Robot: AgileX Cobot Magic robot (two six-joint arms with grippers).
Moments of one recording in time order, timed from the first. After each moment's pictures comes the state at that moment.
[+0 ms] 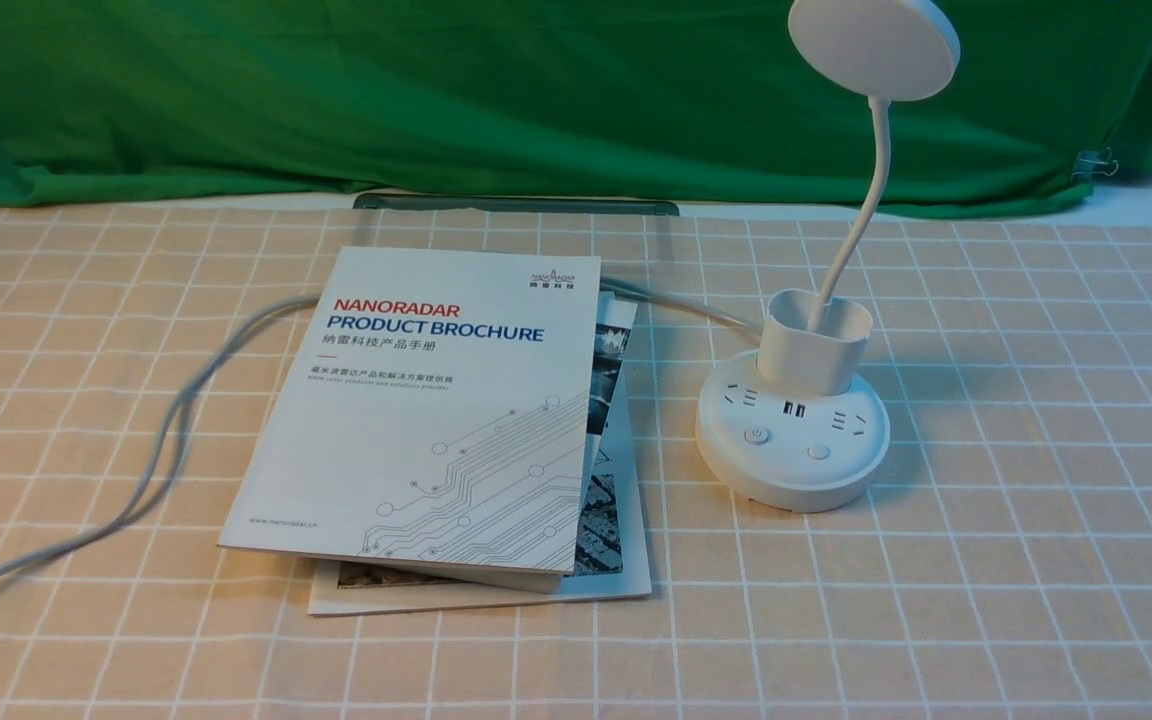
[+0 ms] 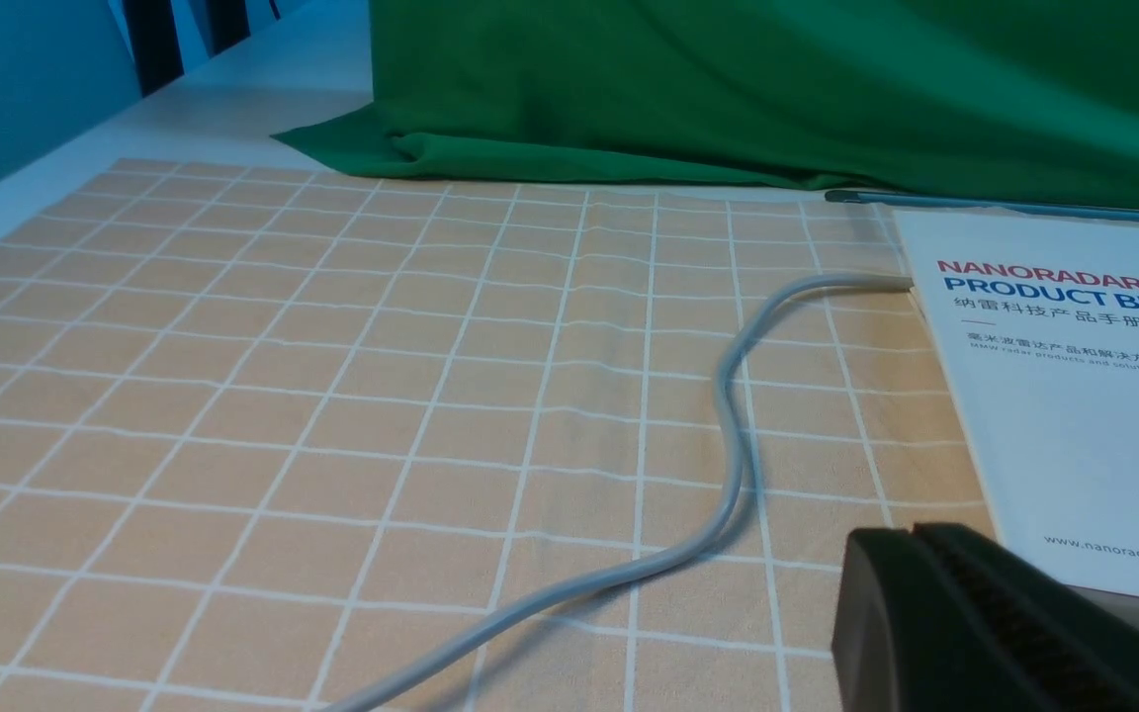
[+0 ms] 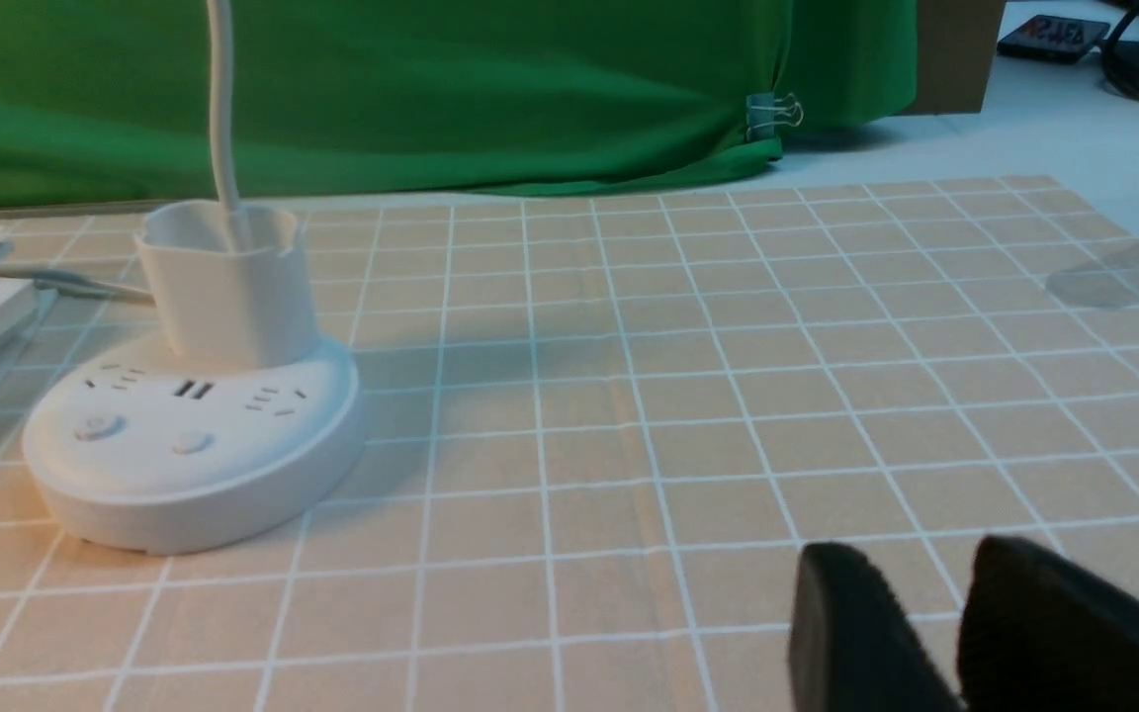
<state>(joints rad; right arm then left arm) -0.03 0.00 0.01 -0.03 0.22 0.08 0.07 0.00 0.01 -0.01 0.22 -0.02</state>
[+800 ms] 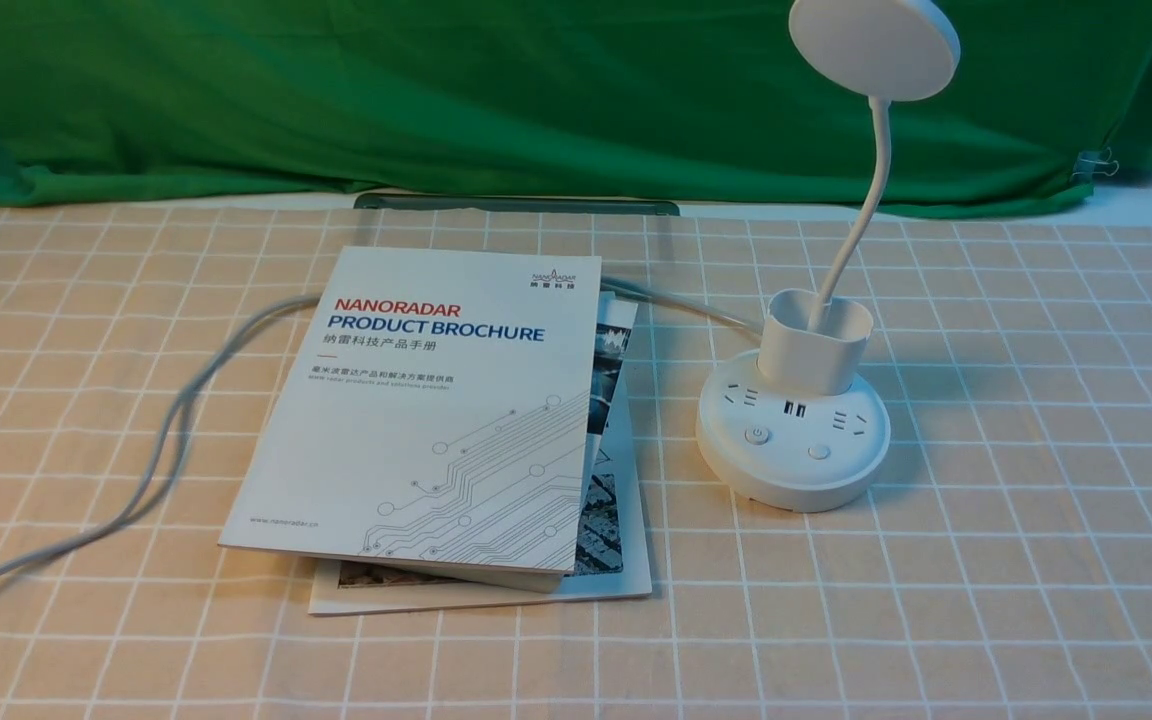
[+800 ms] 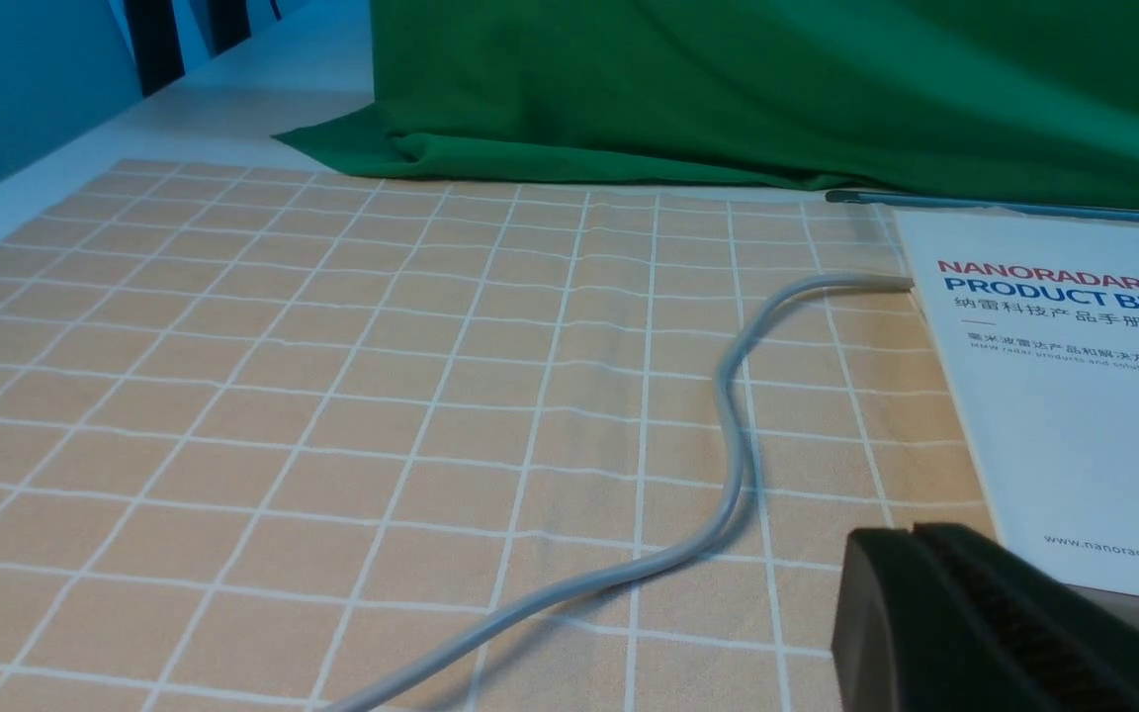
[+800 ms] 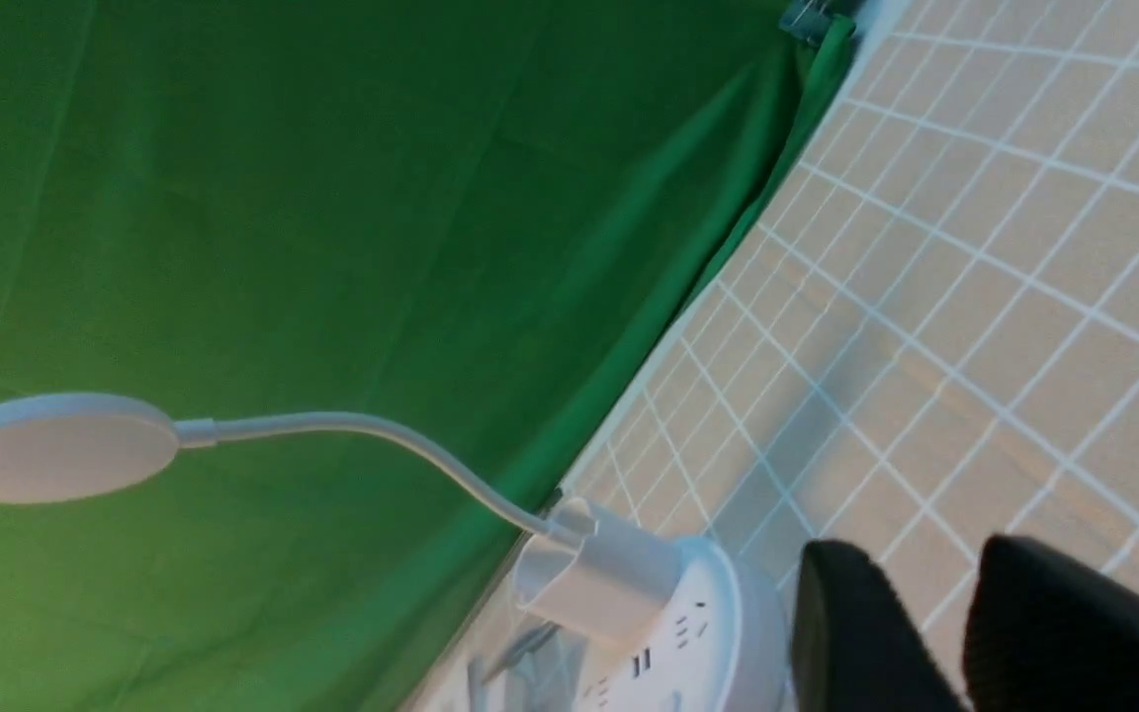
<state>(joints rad) -0.03 0.00 0.01 0.14 0.14 0.89 0.07 0.00 0.01 -0.01 0.22 -0.02</state>
